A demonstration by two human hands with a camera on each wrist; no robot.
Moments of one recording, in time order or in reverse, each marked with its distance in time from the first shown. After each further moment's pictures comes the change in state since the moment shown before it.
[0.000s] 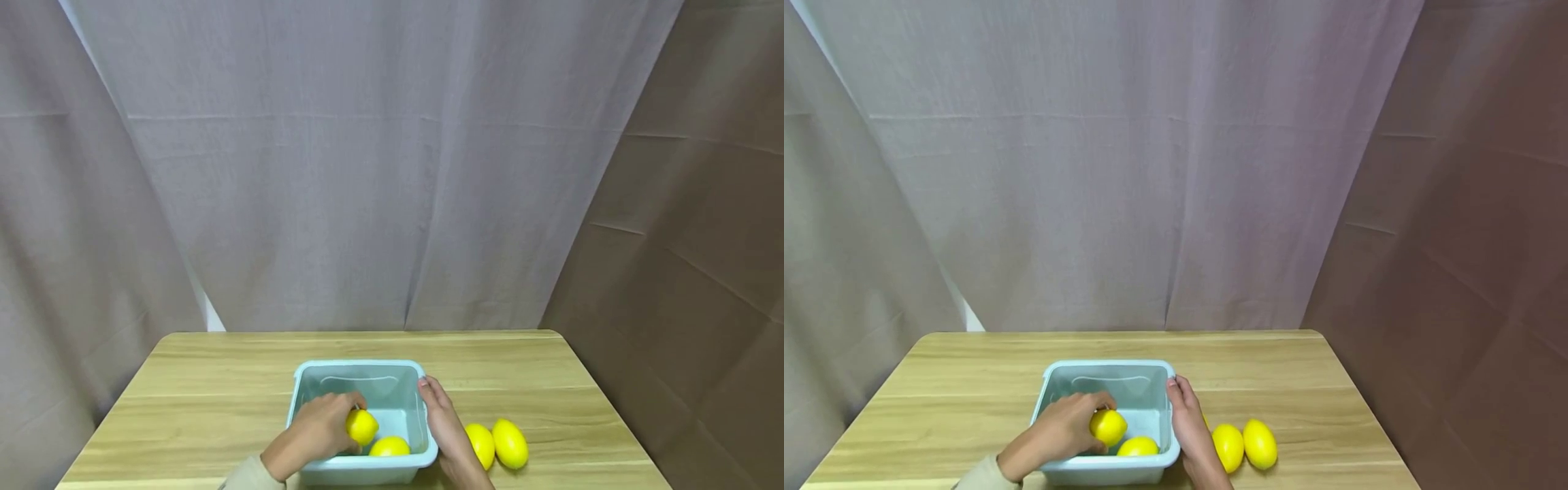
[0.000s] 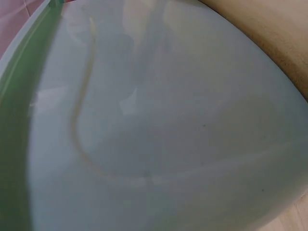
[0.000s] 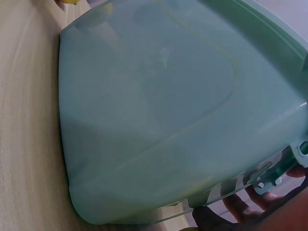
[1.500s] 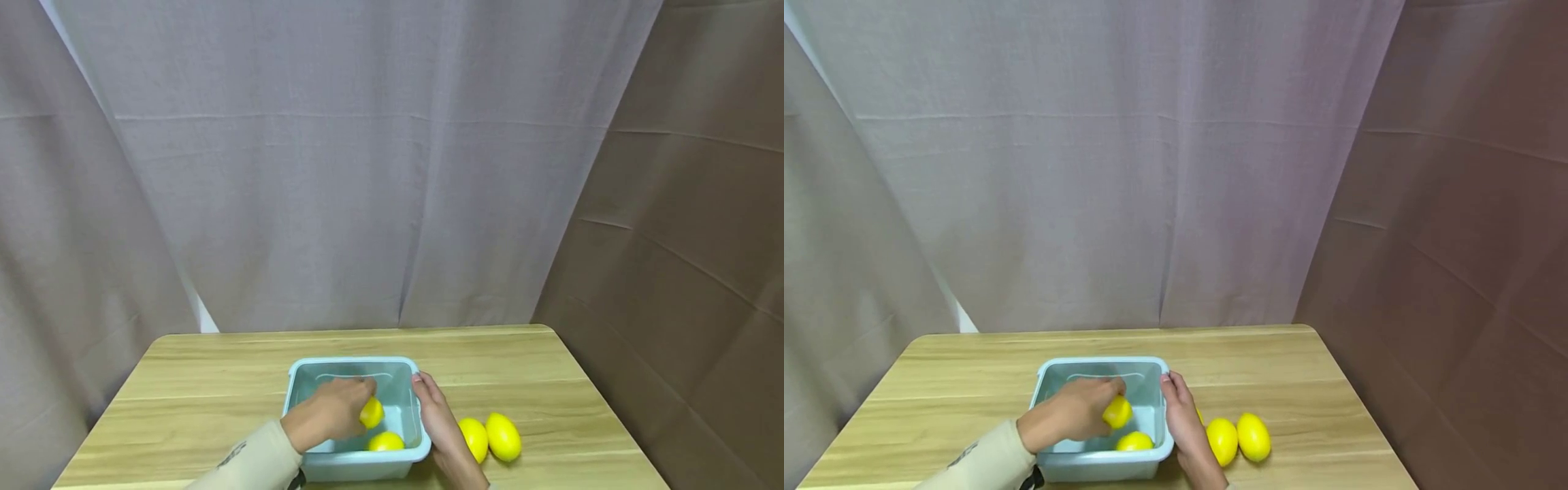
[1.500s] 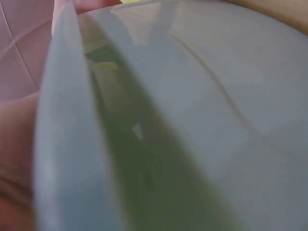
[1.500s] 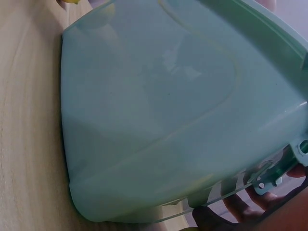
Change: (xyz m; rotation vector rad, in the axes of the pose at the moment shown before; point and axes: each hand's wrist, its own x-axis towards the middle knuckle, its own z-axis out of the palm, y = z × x) left_hand 0.020 0.041 -0.021 0.228 -0.125 0.081; right_hand -0.002 0.003 0.000 0.009 0.014 -0.032
